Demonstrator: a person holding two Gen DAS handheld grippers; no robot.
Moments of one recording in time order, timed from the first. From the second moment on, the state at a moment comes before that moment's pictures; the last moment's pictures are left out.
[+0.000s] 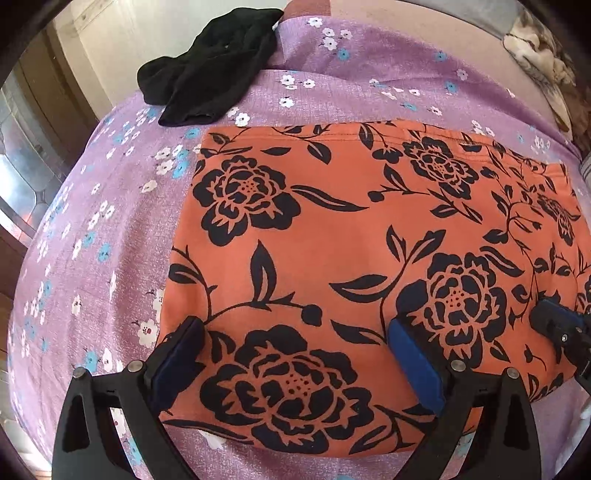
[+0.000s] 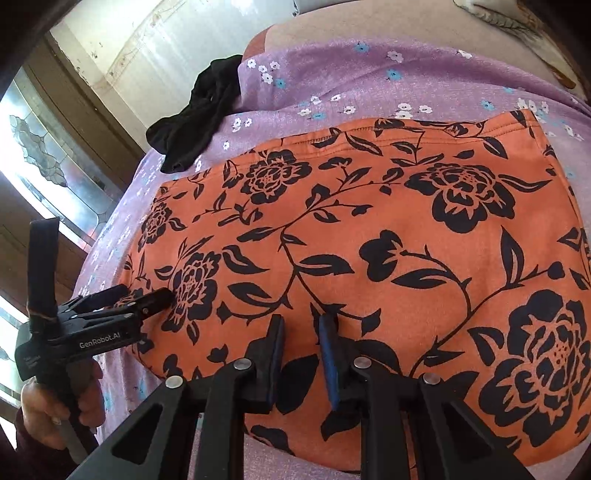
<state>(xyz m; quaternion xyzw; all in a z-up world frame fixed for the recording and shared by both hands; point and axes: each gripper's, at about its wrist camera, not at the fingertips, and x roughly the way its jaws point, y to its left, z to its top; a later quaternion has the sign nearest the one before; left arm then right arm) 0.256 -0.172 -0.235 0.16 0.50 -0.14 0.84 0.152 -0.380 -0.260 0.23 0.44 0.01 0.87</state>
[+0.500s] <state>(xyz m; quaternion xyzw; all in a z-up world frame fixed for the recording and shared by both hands) 0.246 -0.160 -0.239 0.12 0.50 -0.16 0.84 0.137 -0.386 -0.256 0.26 0.42 0.03 0.87</state>
